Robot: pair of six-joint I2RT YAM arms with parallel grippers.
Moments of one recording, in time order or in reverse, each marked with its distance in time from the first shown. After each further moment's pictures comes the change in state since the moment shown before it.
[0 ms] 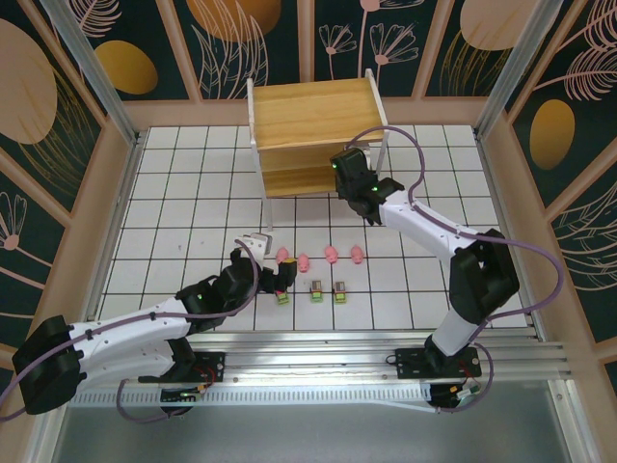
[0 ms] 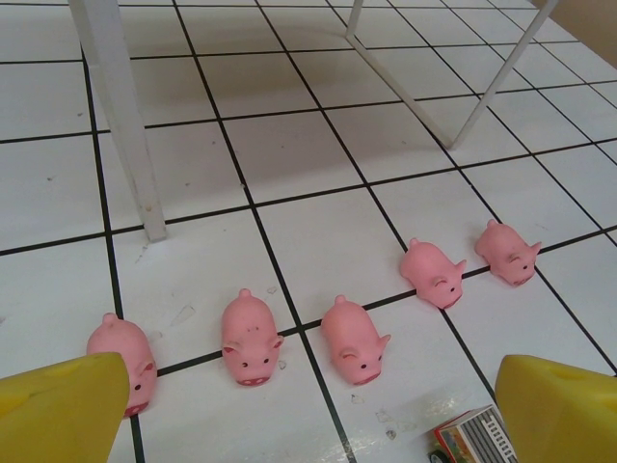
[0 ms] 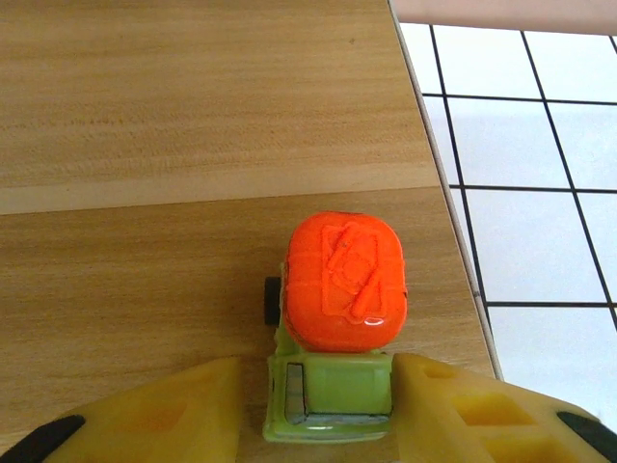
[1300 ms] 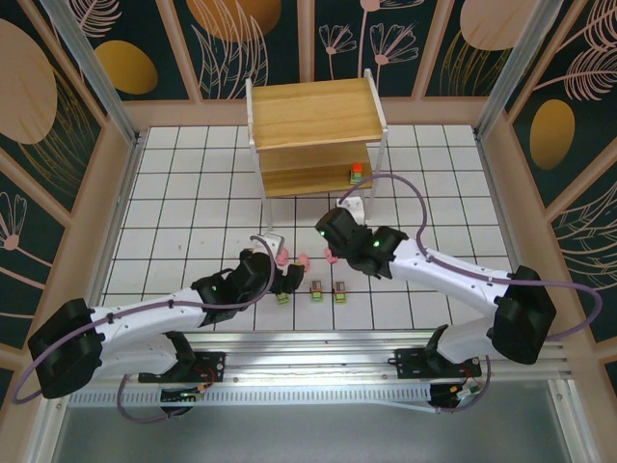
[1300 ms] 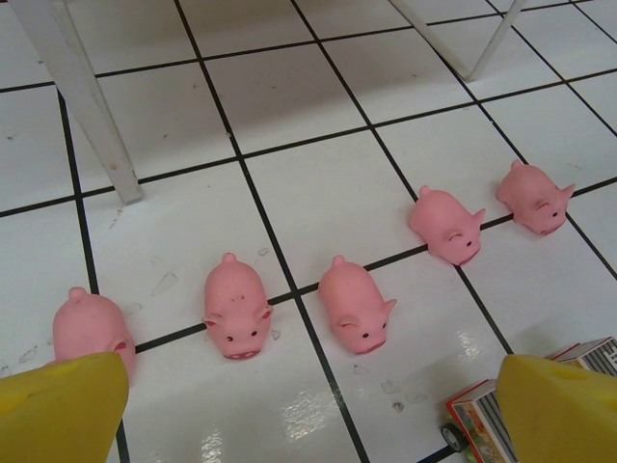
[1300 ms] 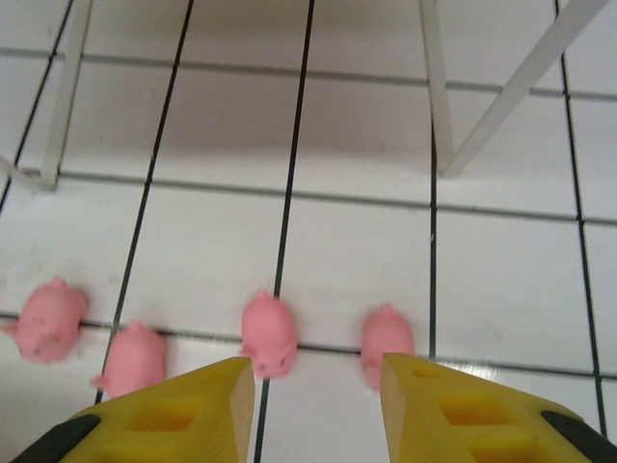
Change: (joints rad) left arm 0.001 0.152 0.079 -0.063 0.039 -0.004; right arm 0.346 -0.295 -0.298 -0.220 0.025 0.323
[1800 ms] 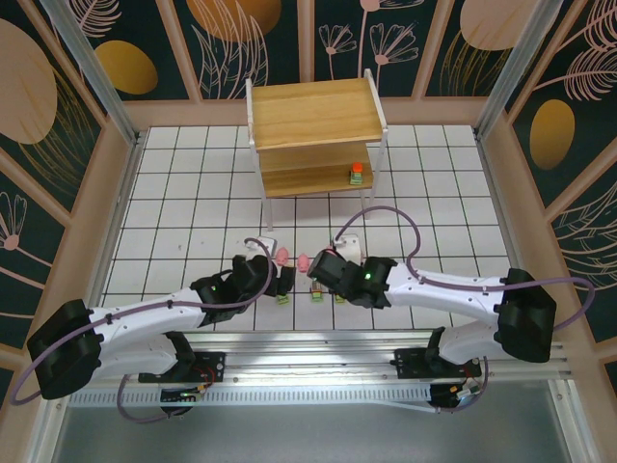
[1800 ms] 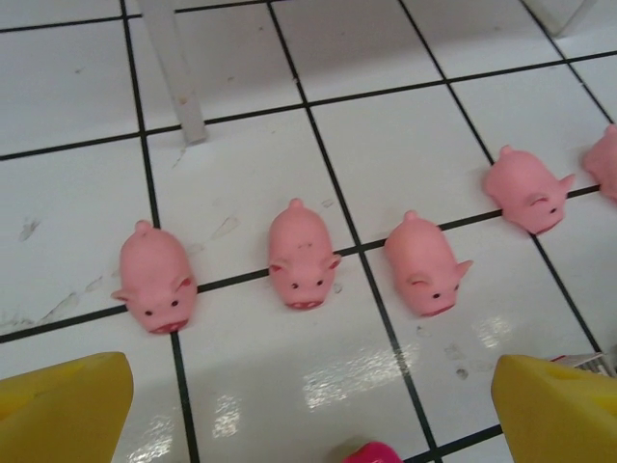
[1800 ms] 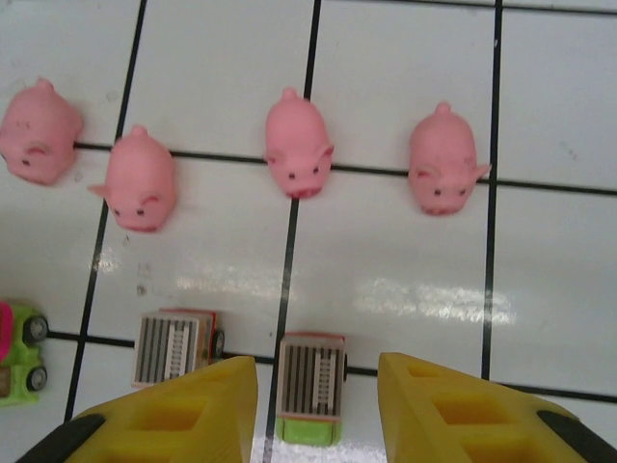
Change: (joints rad) left arm 0.000 -0.007 0.000 -0.140 -0.063 -0.090; right arm 0.201 -0.023 -0.135 -0.073 -0.033 0.266
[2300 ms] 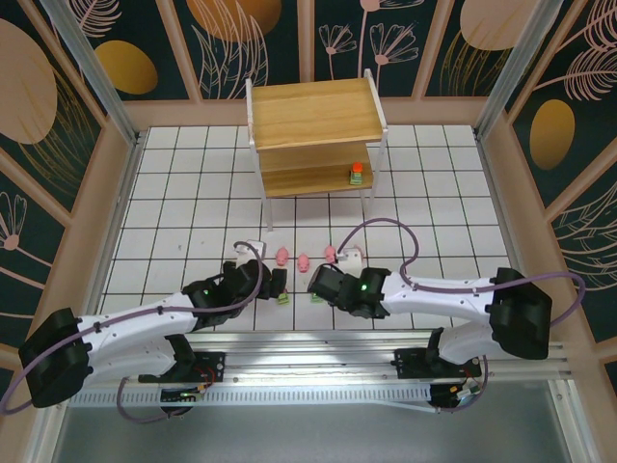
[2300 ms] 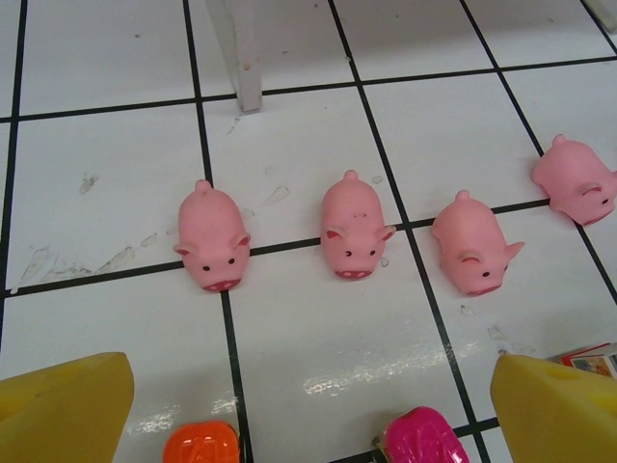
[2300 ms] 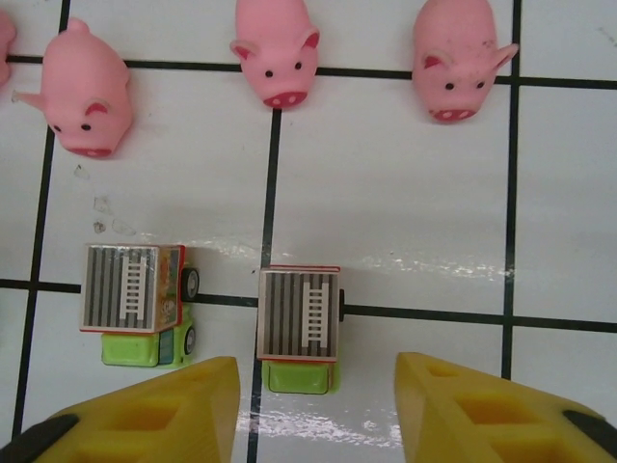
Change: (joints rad) left arm 0.000 -0.082 -0.037 -0.083 -0.034 -0.068; right arm 0.047 0.030 -0.070 0.021 -0.036 0.105
